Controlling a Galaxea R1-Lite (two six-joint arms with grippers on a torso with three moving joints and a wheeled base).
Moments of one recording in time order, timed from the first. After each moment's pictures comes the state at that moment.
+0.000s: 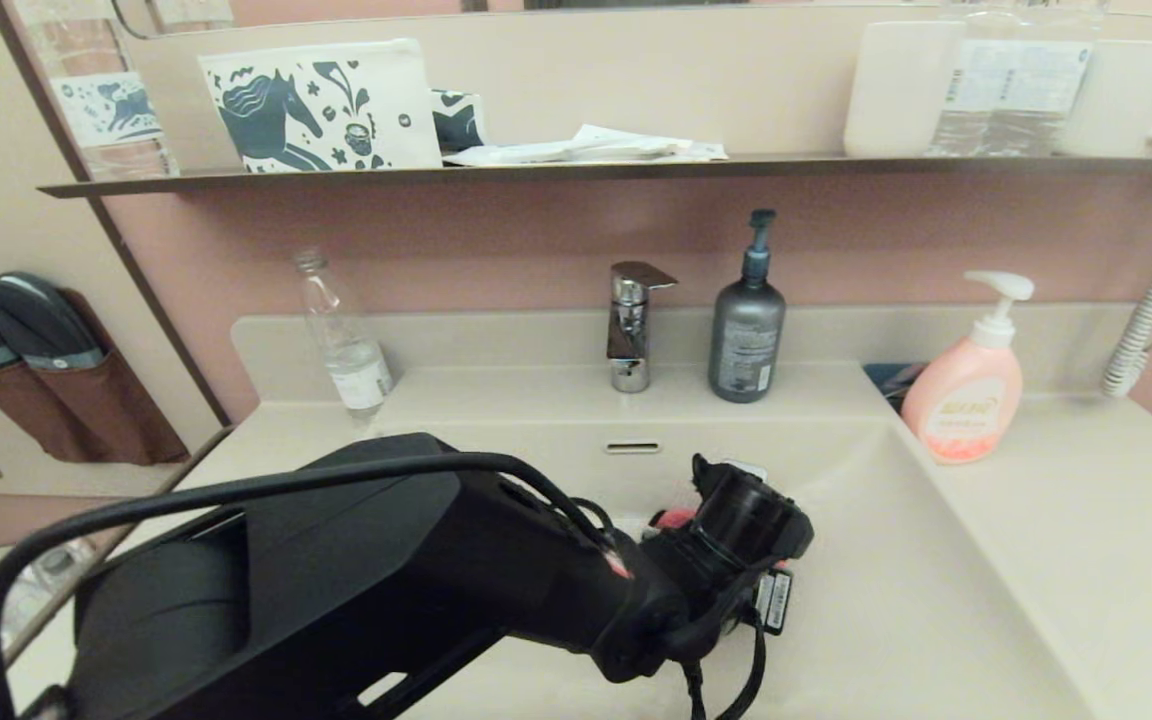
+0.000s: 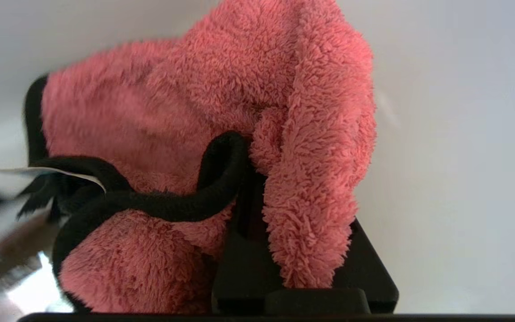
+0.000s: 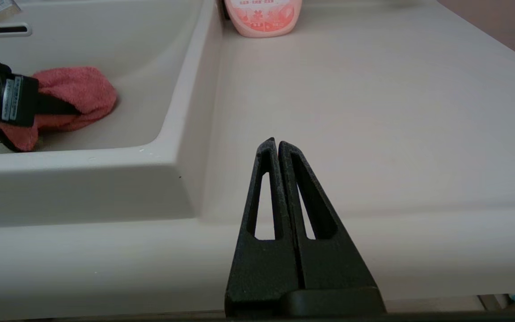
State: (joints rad) left arm -0.99 2.33 -1.39 -0.21 0.30 -0.32; right arm 0.00 0.00 0.00 0.00 -0.03 0.02
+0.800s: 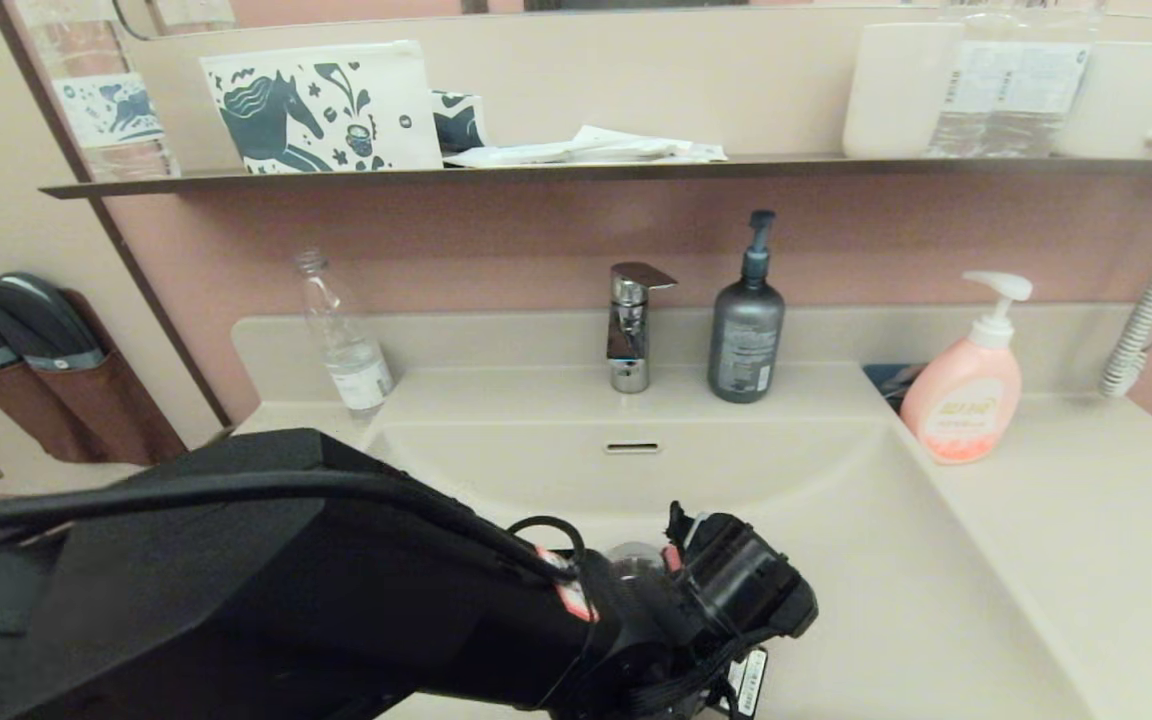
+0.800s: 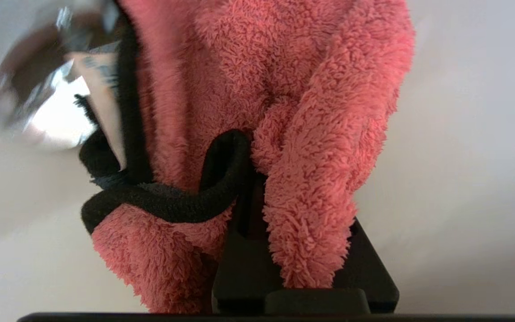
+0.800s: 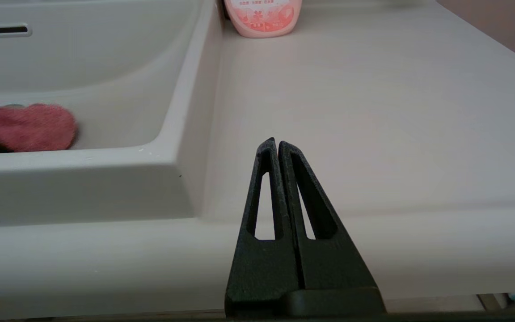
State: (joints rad) left arm -1.05 2.18 -1.22 0.05 0.31 -0.43; right arm 0.00 0.00 0.00 0.00 -0.03 0.02
